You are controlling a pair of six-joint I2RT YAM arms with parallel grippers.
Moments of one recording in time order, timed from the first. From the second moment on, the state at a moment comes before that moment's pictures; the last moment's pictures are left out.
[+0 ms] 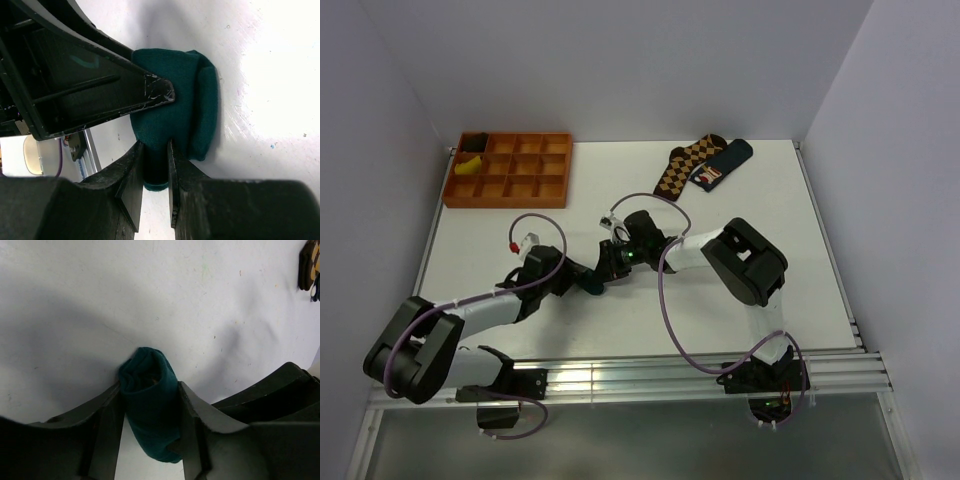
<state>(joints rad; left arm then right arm) -0.49 1.29 0.37 0.22 -0.11 -1.18 0.75 2.02 1.04 0.34 -0.71 0.56</state>
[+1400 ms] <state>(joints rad) -0.56 1.47 0.52 0.20 -0.01 -1.13 1.22 1.75 0.82 0.30 0.48 -0.04</state>
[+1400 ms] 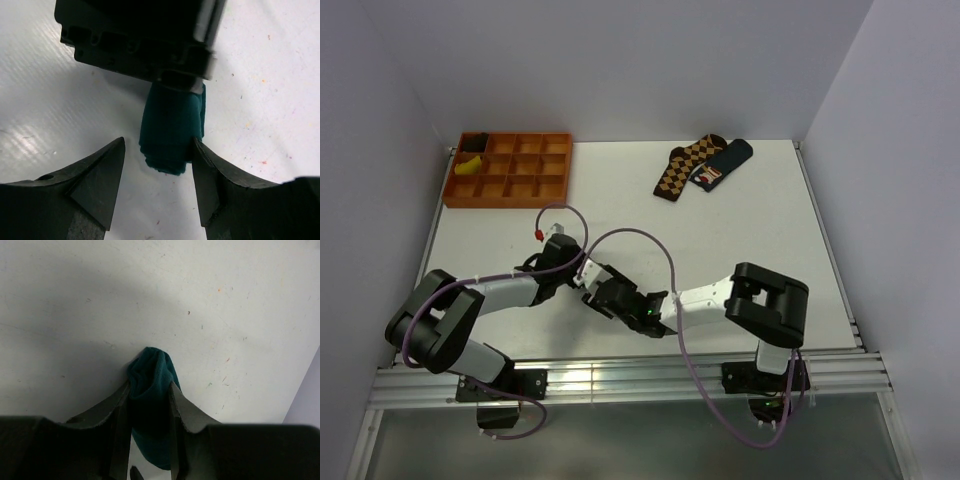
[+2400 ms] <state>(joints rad) -0.55 1.38 0.53 0.11 -0.09 -1.11 1.04 1.86 0.93 0.31 0.13 0.04</state>
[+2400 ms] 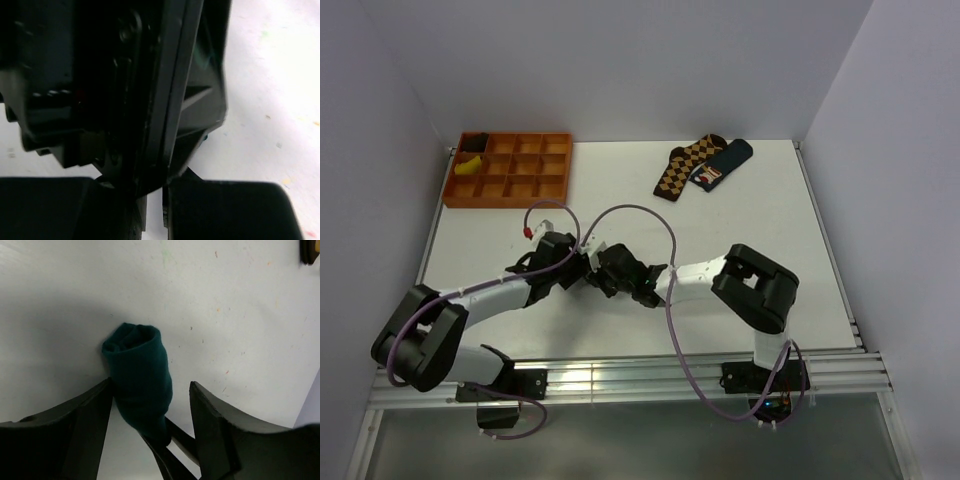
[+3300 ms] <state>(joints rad) -0.50 0.94 0.35 -0.06 -0.21 -1.27 0.92 1.96 1.06 0.27 -0.27 0.28</state>
